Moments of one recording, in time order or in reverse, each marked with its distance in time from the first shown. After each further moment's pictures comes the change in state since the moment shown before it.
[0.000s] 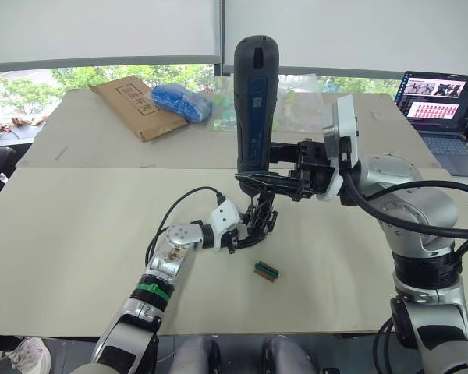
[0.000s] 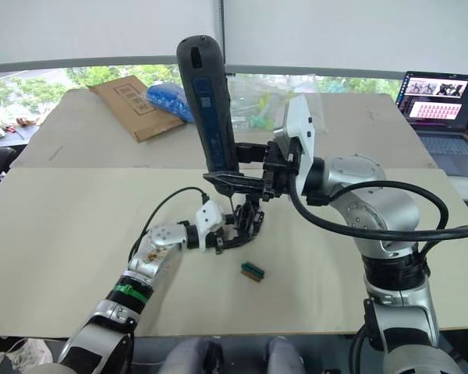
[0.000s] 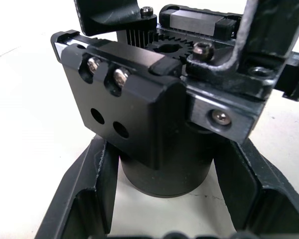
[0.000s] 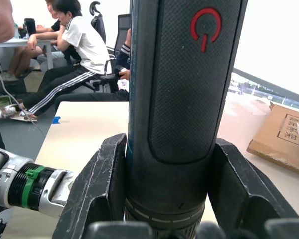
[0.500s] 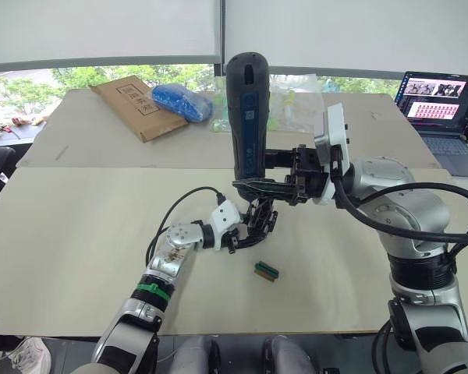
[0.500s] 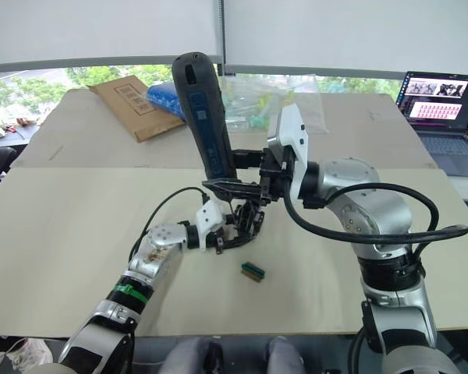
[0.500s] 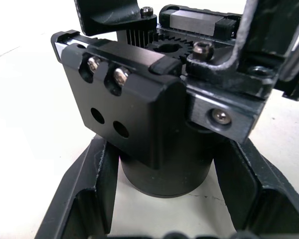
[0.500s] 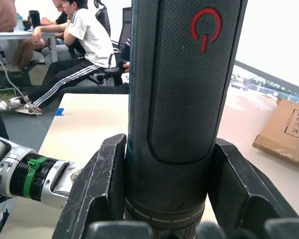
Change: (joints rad) left arm 0.000 -0.005 0.000 0.000 -0.002 0.003 0.001; right arm 0.005 0.010 0.021 0.022 -0.036 -0.017 0.020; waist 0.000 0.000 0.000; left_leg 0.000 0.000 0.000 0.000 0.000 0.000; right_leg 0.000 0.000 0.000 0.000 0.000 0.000
